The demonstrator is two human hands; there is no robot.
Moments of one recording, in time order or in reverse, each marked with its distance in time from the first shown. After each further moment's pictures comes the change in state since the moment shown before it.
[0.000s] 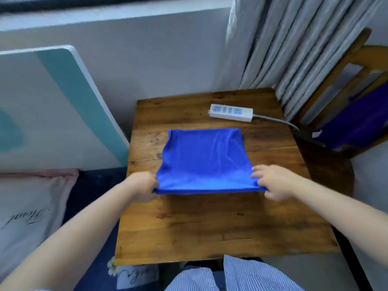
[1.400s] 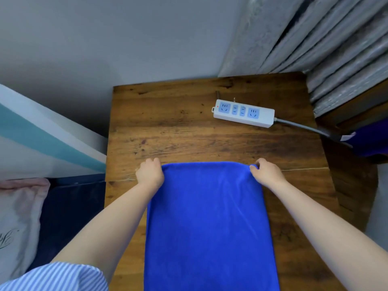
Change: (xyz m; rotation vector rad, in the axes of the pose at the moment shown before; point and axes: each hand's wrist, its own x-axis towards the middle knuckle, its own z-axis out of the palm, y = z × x) left_hand 0.201 -0.032 0.000 -0.468 -0.015 -0.624; right_hand 0.179 0.082 0.026 0.908 -0.030 0.868
